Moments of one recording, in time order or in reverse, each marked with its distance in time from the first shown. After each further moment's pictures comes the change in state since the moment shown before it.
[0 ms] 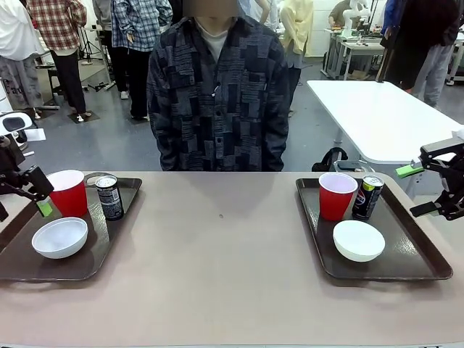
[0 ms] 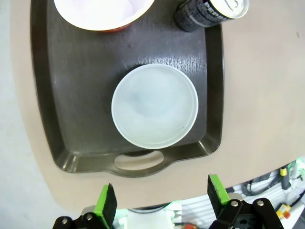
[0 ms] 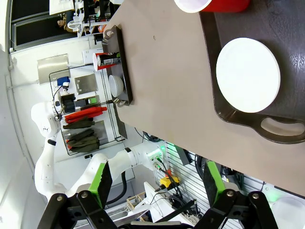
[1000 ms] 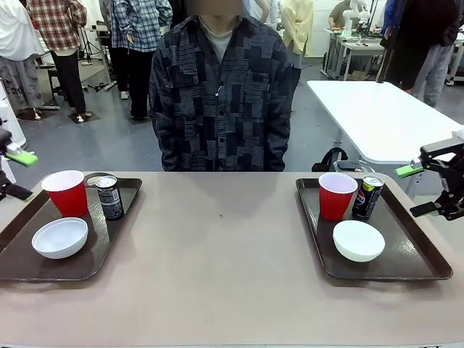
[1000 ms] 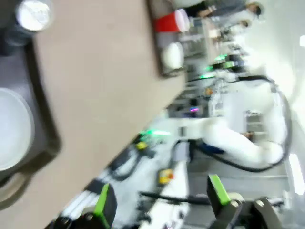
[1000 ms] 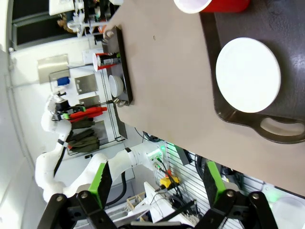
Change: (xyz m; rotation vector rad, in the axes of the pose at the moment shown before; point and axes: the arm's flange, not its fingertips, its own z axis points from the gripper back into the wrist) left arm -0.021 0.049 0.027 -1.015 0.008 -0.173; right arm 0.000 0.000 0.000 0.000 0.000 0.000
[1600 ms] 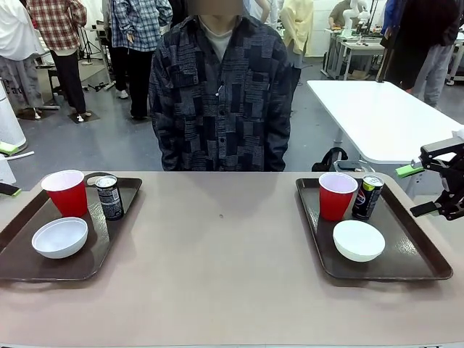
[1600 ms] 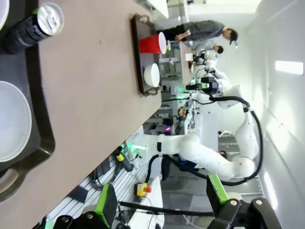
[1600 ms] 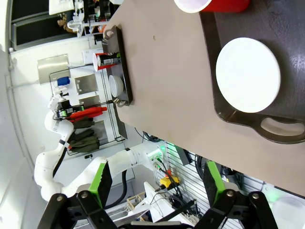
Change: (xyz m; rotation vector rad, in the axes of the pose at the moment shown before) left arm -0.009 0.019 0.025 -0.071 -0.073 0.081; right arm 0.000 0.000 0.000 0.000 0.000 0.000
